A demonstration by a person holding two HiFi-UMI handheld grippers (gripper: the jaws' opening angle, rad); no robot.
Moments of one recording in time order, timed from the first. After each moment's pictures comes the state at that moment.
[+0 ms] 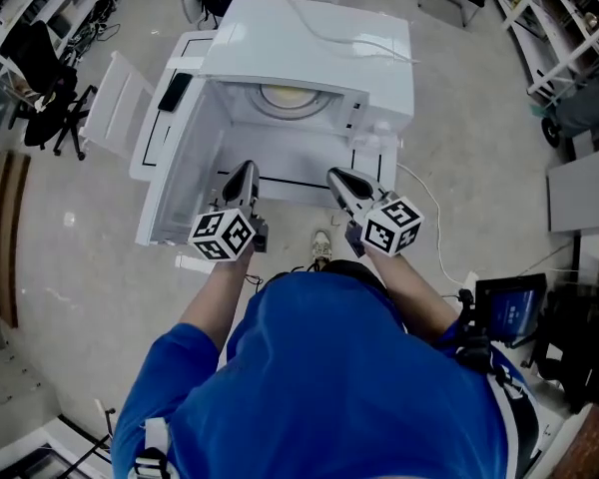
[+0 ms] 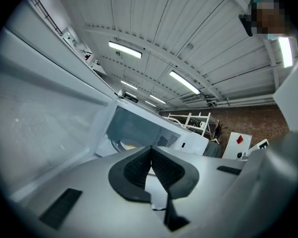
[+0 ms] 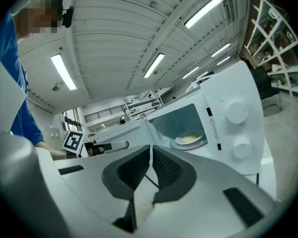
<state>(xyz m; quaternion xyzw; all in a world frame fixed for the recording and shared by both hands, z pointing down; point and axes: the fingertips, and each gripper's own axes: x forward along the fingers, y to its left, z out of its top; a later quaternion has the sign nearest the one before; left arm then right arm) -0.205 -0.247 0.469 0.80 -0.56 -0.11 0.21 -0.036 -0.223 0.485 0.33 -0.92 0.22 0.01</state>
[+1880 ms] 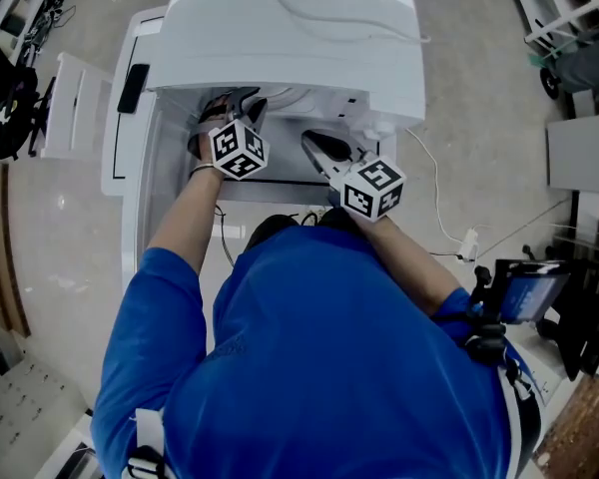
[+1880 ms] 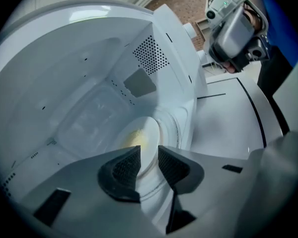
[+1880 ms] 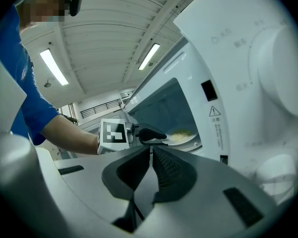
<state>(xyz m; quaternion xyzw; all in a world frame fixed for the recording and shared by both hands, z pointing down) -0.120 -0.423 0.578 0.83 -0.32 0.41 -0.19 -0.059 -0.313 0.527 0.33 -0.91 0.23 0.05</state>
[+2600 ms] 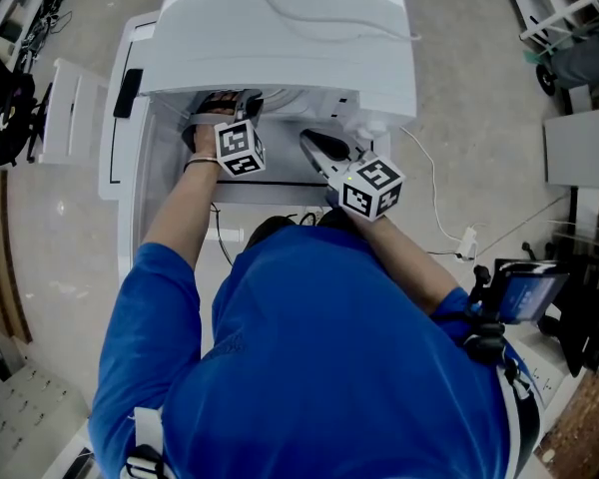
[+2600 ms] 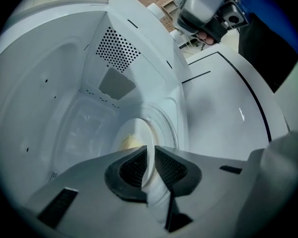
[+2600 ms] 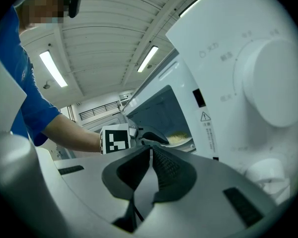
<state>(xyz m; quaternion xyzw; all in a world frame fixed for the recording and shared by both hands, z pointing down) -0.108 -0.425 0.596 0.78 -0.22 0.50 -0.30 -0.051 -0.317 0.525 0.34 -0.91 0.23 0.04</state>
